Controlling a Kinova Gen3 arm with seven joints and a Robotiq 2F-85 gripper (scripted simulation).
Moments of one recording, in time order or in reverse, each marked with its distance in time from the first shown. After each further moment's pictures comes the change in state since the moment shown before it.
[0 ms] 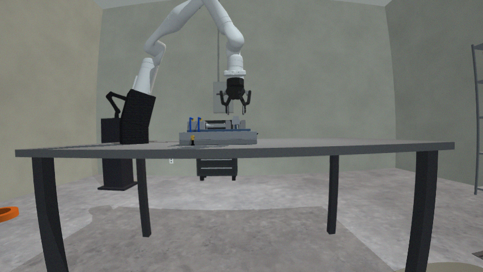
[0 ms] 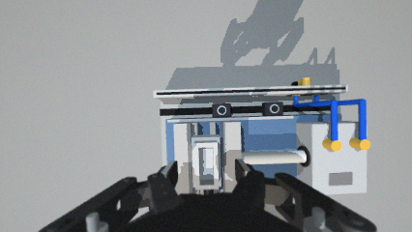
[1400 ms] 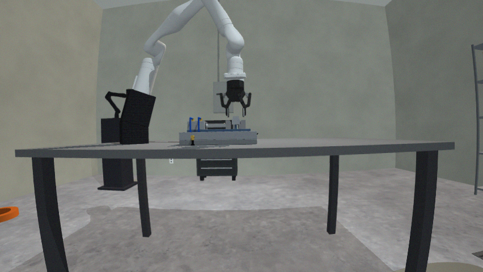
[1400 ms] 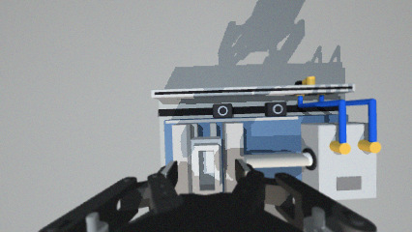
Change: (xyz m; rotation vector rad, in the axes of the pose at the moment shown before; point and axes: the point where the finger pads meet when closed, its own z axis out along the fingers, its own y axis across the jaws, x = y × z) arm 0.001 0.000 0.010 0.002 0.001 0.001
